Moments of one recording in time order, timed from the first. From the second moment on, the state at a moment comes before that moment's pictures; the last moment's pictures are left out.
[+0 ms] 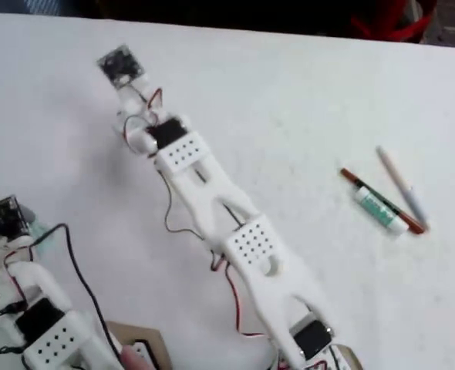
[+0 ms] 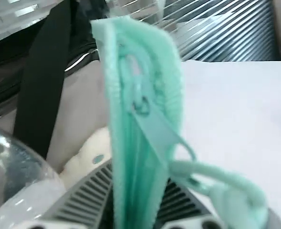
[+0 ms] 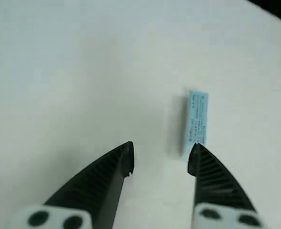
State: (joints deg) left arm -49.0 -89.1 92.8 17.2 -19.8; right arm -39.1 68.7 -72.4 53.4 5.1
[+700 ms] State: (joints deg) left arm -19.7 -87.7 84.6 17.7 -11.1; right arm -37.0 59.6 -92.7 84.5 0.9
